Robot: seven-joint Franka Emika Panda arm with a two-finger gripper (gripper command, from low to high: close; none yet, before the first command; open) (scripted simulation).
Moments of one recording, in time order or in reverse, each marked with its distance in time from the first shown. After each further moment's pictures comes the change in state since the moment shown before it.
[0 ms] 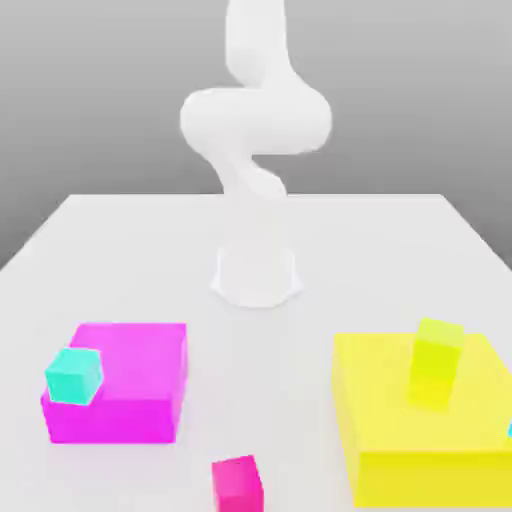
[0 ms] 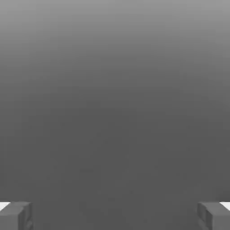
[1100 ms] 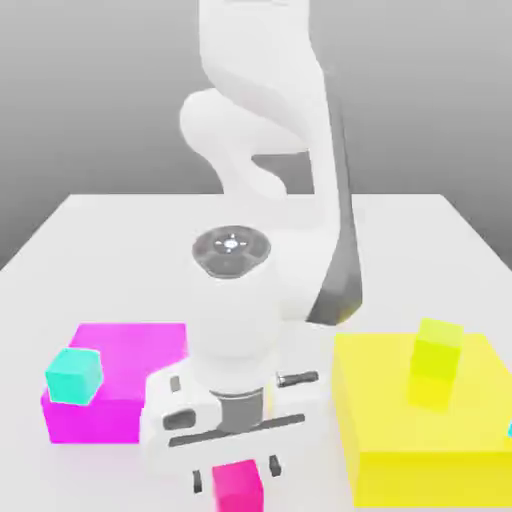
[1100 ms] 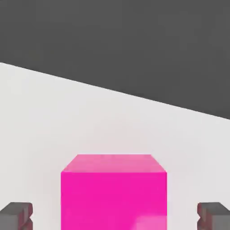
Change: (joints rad) arm 0.024 1.147 -0.050 -0.103 0.097 0.517 -0.349
